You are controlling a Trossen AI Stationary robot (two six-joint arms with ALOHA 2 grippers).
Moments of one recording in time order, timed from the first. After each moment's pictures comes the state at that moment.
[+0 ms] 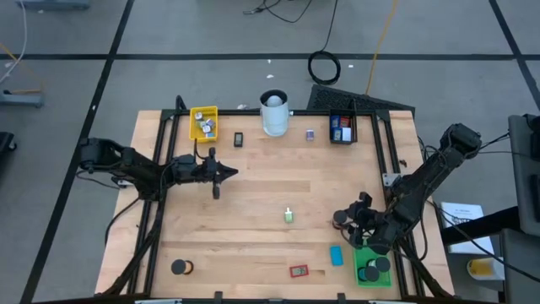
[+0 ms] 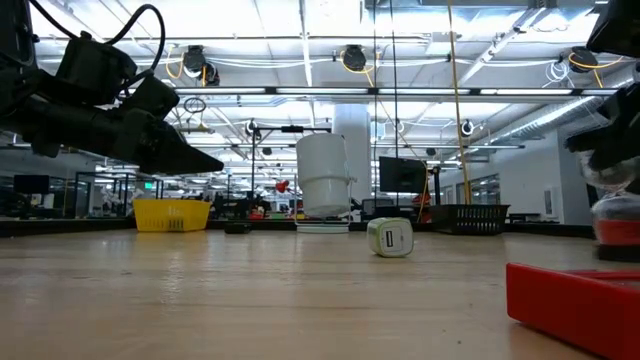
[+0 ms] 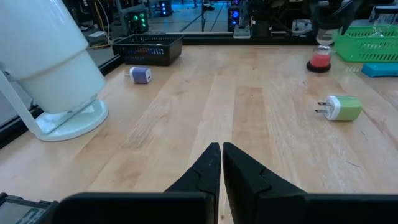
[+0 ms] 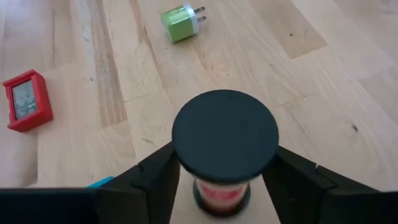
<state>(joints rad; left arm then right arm) 0.20 1.40 0.05 1.16 0.05 0.07 0.87 1.17 0.57 -0.54 0.67 1.11</state>
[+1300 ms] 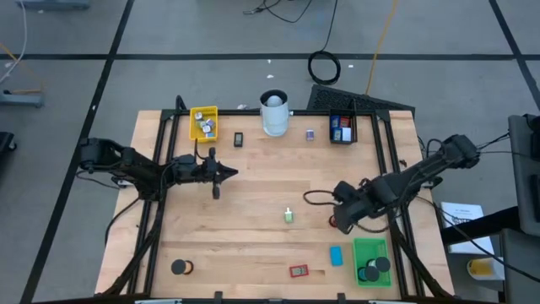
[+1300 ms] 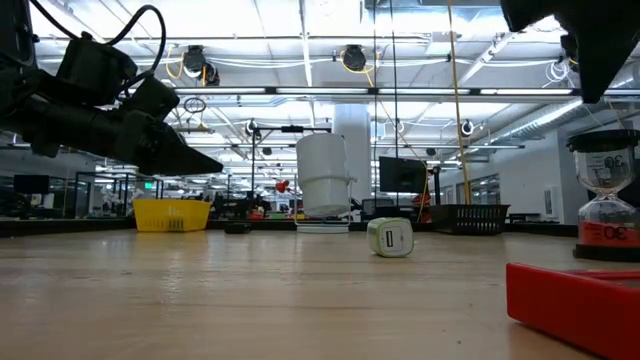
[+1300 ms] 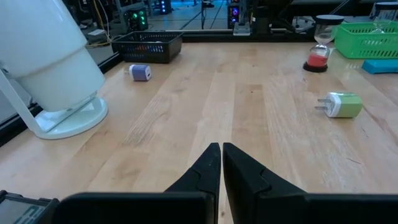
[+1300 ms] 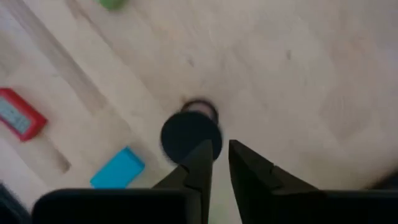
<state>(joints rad) 0.20 1.40 0.05 1.15 0.05 0.07 0.47 1.35 1.15 -1.25 0.13 1.14</state>
